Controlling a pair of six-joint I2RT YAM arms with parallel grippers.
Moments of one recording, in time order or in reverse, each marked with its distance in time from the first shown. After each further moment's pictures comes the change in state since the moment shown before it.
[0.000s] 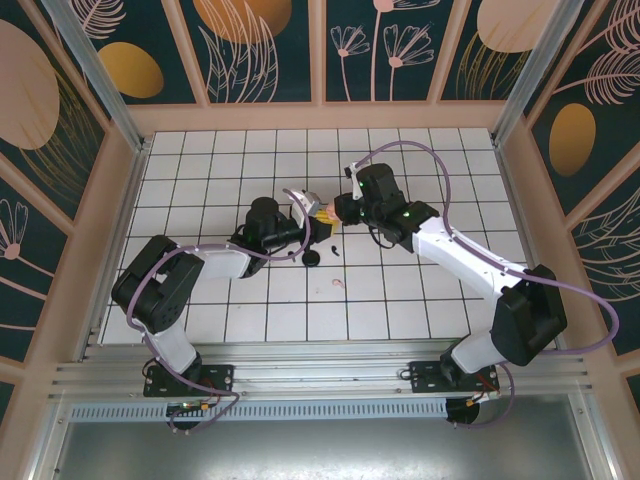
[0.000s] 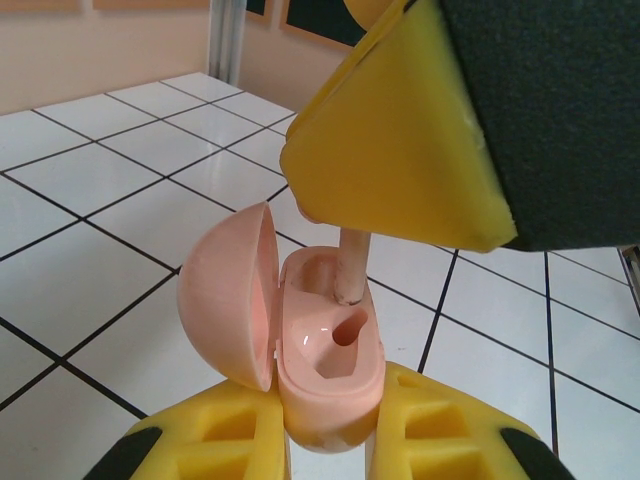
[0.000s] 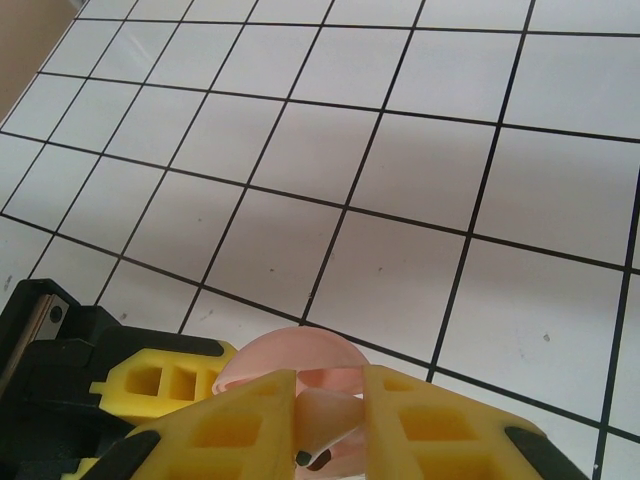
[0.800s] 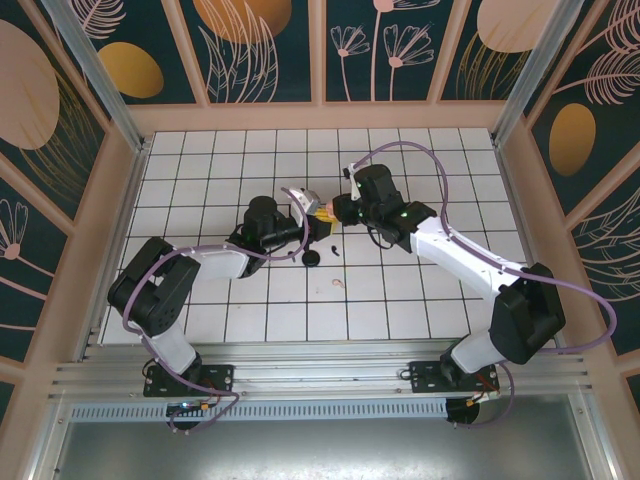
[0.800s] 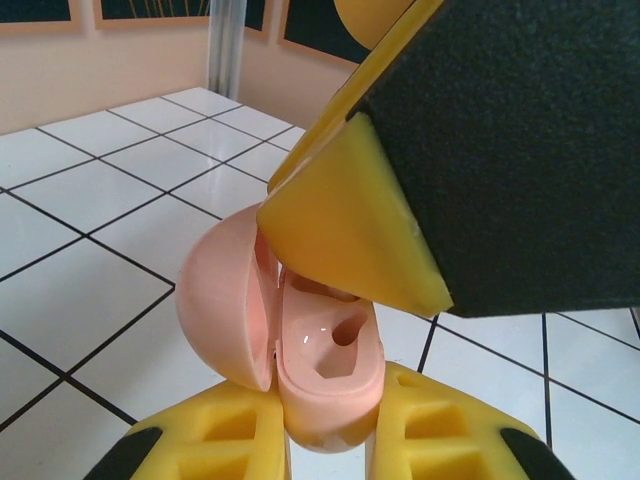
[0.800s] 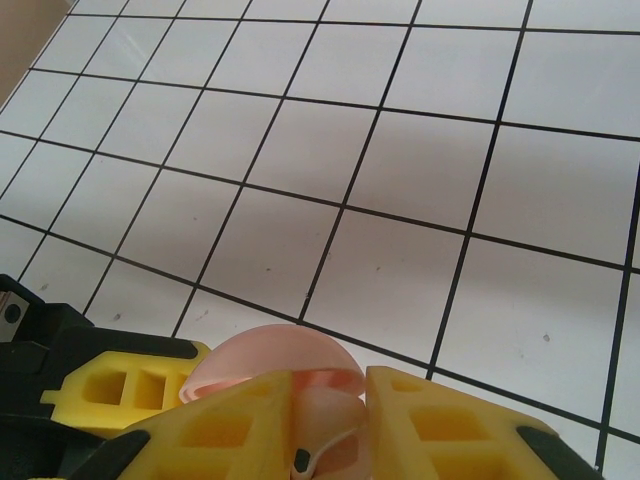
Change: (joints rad) left arm 0.000 -0.027 0.000 -0.004 0.000 0.000; right arm 0.006 0.012 0.000 0.006 0.012 0.000
